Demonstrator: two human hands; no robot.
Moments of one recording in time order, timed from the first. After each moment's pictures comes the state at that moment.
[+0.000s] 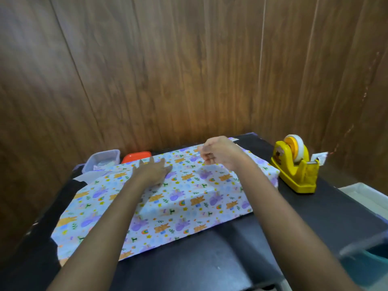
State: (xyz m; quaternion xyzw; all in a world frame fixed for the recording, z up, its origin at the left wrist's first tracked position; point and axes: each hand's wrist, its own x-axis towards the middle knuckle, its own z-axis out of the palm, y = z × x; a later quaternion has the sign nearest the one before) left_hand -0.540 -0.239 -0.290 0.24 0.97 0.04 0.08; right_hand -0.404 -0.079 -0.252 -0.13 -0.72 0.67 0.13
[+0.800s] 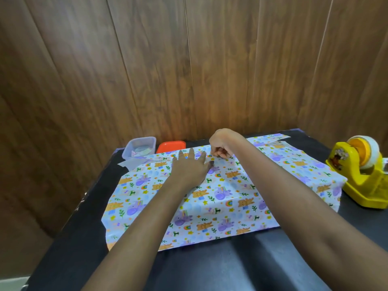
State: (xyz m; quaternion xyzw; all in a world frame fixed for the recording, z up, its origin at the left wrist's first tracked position) left_hand -0.529 -0.253 -0.296 0.31 0.95 0.00 0.02; right_hand -0.537 -0.122 -0.243 -0.32 -0.85 0.37 -0.17
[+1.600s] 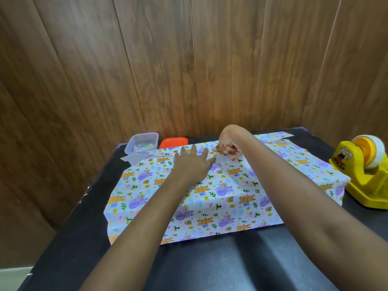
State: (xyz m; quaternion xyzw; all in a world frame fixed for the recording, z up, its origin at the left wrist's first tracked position) left_hand -0.531 -0.252 -0.297 0.30 0.95 -0.02 0.02; right_hand -0.529 -0.111 -0.238 -0.37 -0.84 0.32 -0.23
